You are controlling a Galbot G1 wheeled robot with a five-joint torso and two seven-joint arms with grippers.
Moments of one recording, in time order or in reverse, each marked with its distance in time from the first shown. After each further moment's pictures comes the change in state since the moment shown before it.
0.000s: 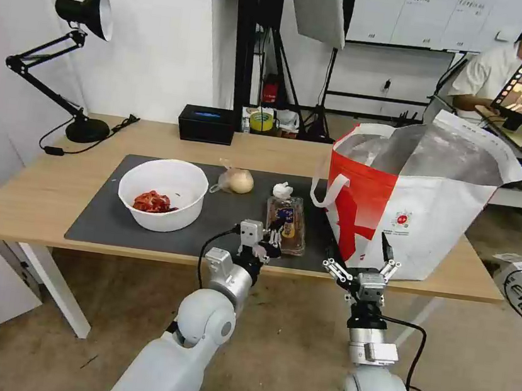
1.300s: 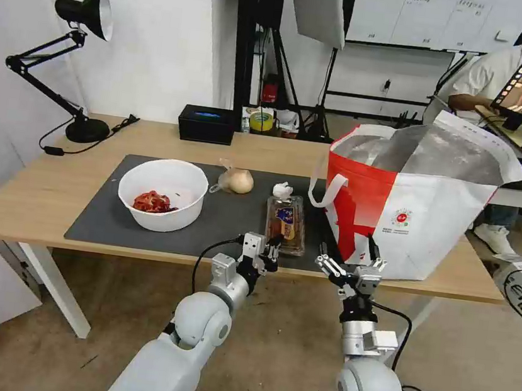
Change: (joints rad) left arm 0.005 0.014 -0.011 0.036 0.076 0.077 0.023; right arm 0.032 -0.046 -0.085 -0.022 0.238 -0.078 -0.028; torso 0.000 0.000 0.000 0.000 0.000
